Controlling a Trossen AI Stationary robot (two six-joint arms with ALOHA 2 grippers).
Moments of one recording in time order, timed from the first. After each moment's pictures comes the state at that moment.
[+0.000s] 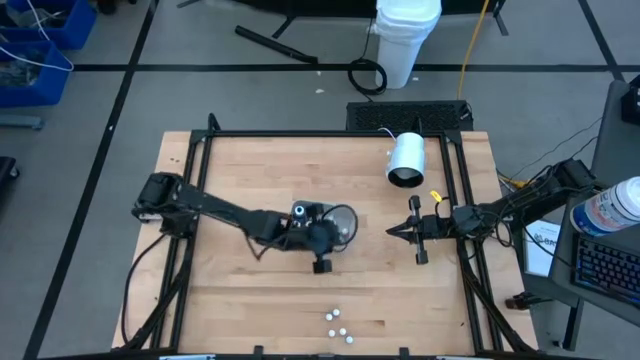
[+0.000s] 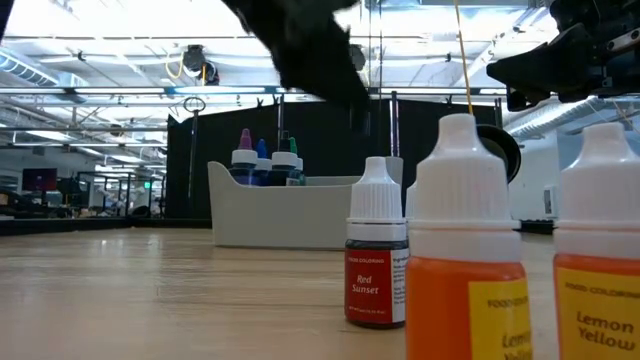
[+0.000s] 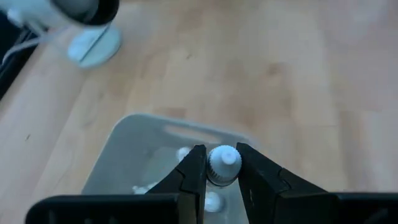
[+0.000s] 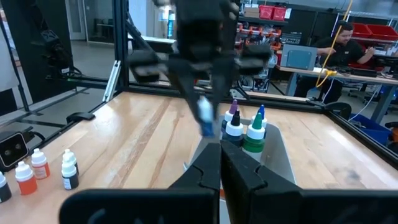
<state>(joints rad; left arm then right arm) -0.23 1.82 1.32 -0.24 -0.36 -0.14 0.35 0.75 0.06 0.67 0.29 -0.07</state>
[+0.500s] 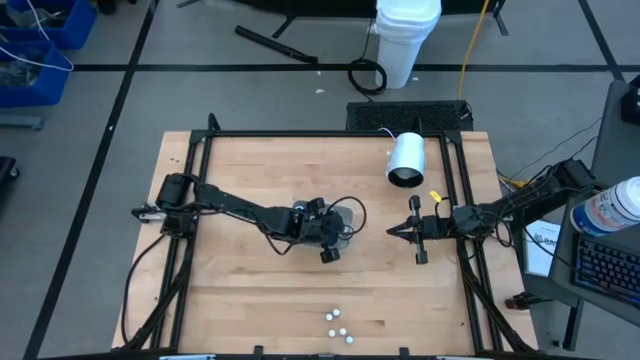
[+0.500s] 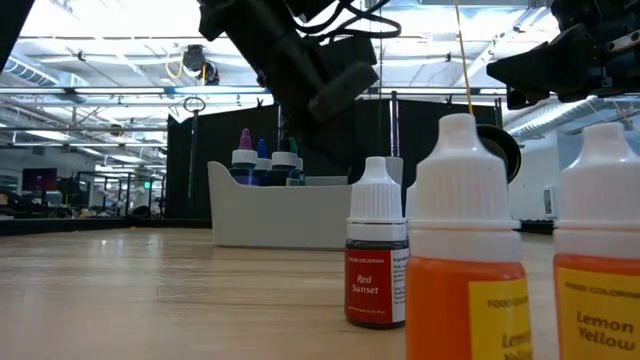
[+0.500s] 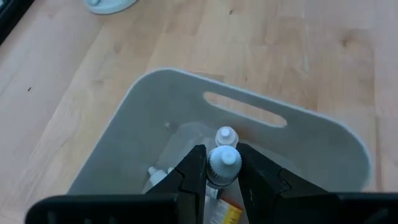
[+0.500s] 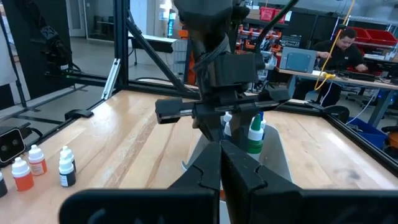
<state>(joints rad) -0.16 1.94 1.32 -0.23 -0.38 -0.23 0.35 0.75 0.06 0.67 0.29 -0.09</state>
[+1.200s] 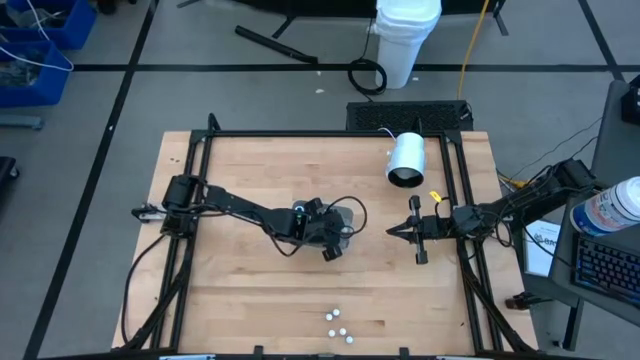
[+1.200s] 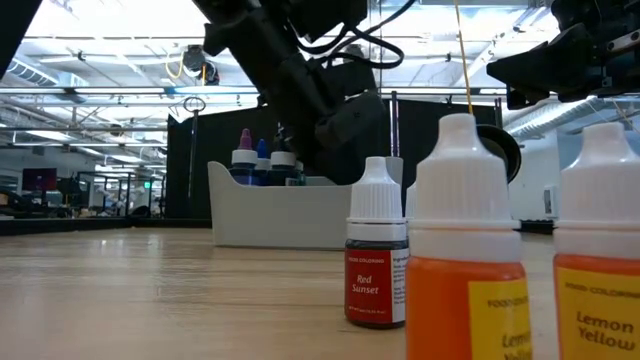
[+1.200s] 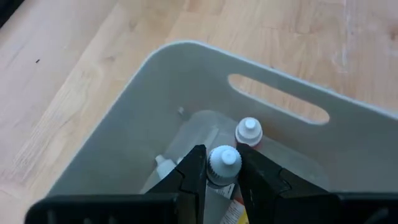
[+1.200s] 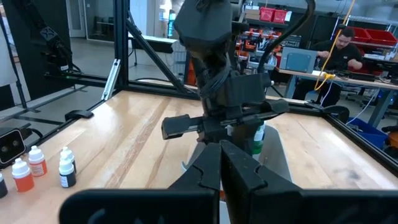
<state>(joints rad) -0.15 1.99 1.32 -0.23 -0.43 -0.32 0.35 0.75 0.06 0.67 0.29 -0.09</state>
